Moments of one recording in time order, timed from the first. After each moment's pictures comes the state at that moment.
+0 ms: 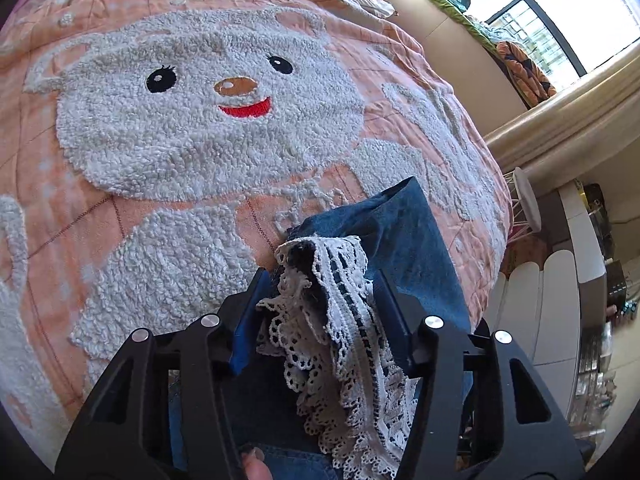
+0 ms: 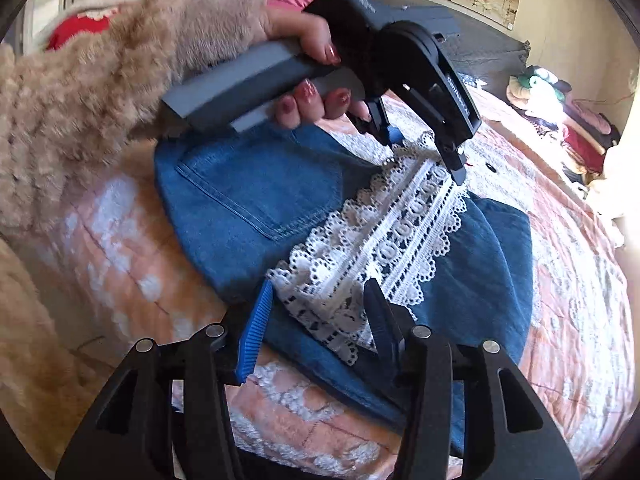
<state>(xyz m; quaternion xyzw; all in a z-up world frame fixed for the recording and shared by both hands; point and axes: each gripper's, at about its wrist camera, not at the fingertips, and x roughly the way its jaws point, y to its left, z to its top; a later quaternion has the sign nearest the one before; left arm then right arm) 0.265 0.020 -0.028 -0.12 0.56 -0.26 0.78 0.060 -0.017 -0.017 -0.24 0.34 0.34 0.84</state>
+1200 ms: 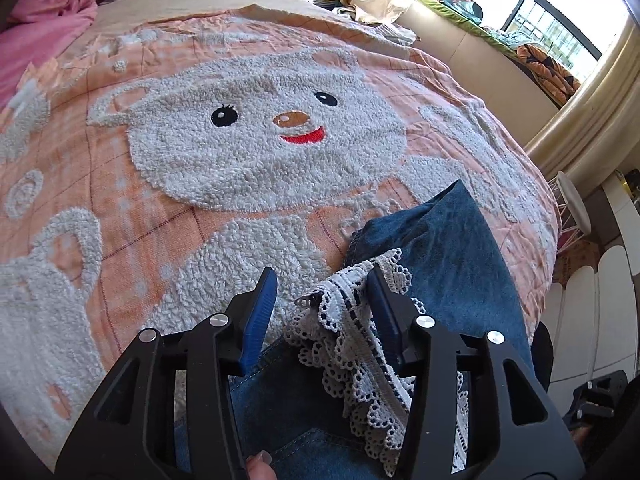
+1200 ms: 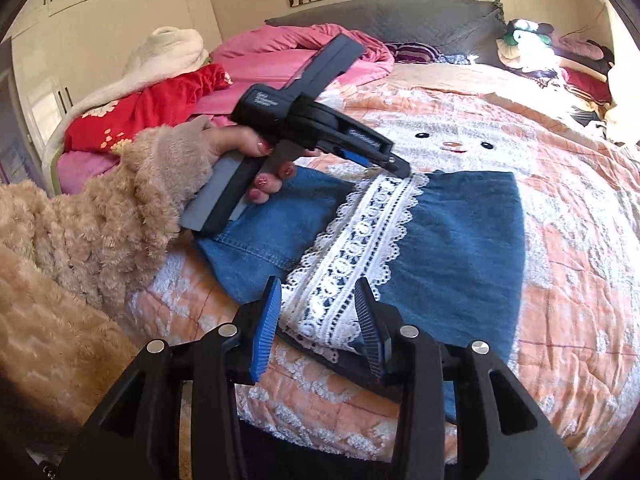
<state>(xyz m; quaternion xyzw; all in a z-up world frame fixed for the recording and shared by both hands) 0.236 0.042 -0.016 -0.05 0.49 -0.18 0.85 0.080 -0.092 0.031 -0.06 0.37 0.39 0.84</state>
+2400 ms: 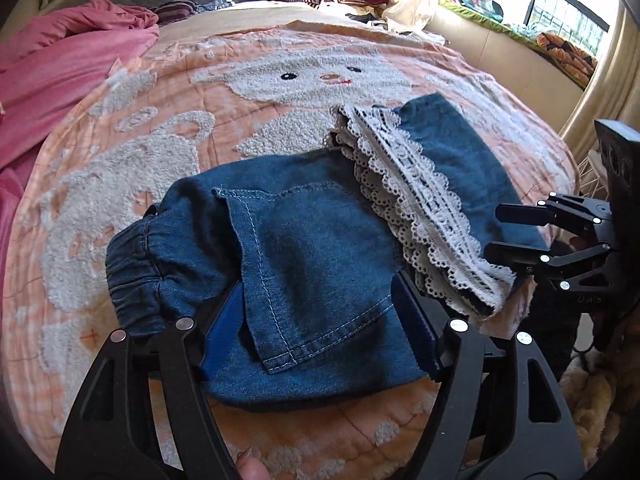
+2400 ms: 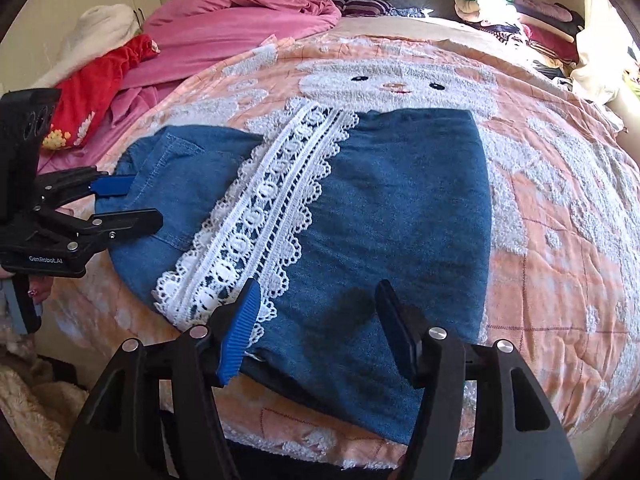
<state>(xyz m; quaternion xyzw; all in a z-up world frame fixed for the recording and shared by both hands) 0.068 0.070 -0.006 -0.01 0.45 -0.09 0.89 0.123 -0.088 -0.013 -0.07 0.44 0.31 0.84</state>
